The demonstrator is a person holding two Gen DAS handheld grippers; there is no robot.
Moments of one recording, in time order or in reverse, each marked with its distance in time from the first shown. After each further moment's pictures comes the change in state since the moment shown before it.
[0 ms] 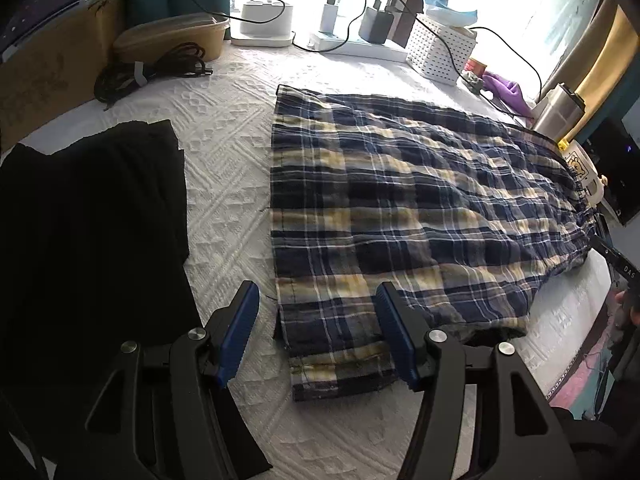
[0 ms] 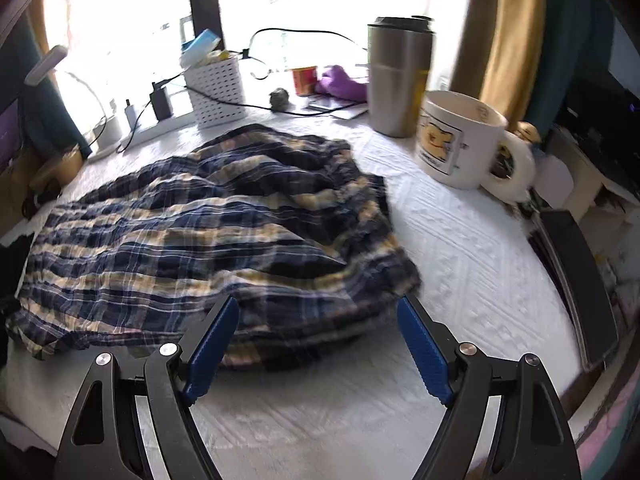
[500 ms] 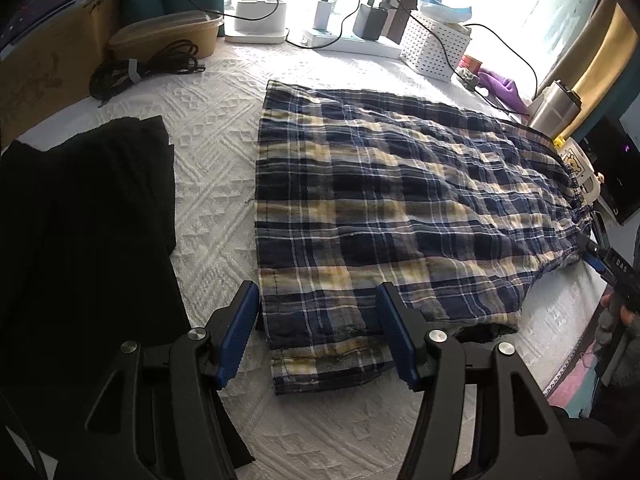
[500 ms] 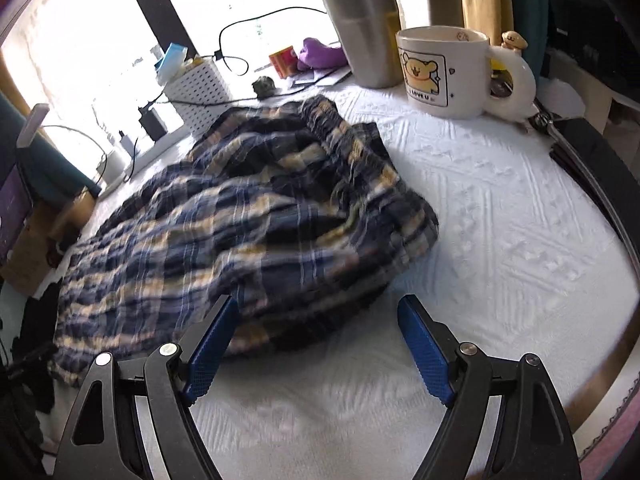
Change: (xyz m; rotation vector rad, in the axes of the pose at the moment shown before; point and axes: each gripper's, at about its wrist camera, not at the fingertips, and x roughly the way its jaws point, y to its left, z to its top) left arm 0.002 -0.007 -0.003 -0.008 0.011 -0.004; right arm 0.023 -0.016 -0.015 0.214 0.043 0.146
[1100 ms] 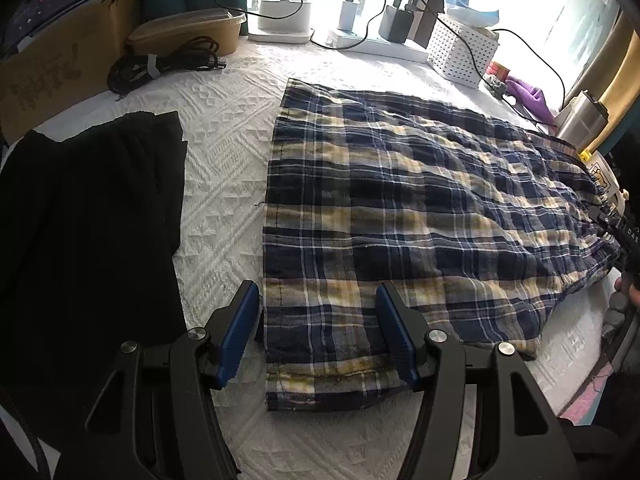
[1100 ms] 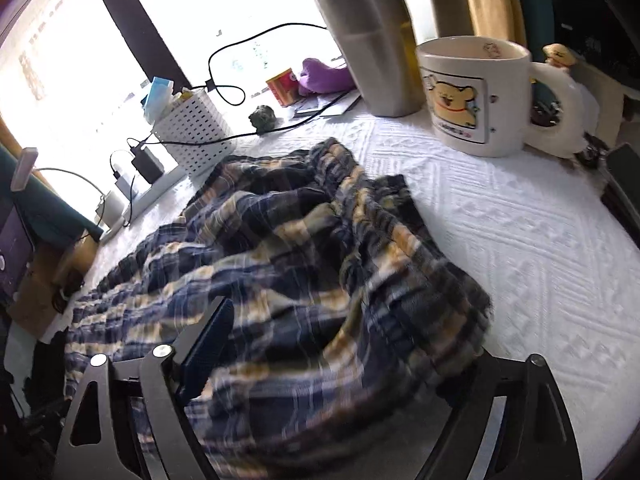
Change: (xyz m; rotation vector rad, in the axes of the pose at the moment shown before) left arm 0.011 -0.005 0.003 -0.047 -0.021 0.089; right arm 0.041 -0.001 0.049 0.049 -0.052 0.063
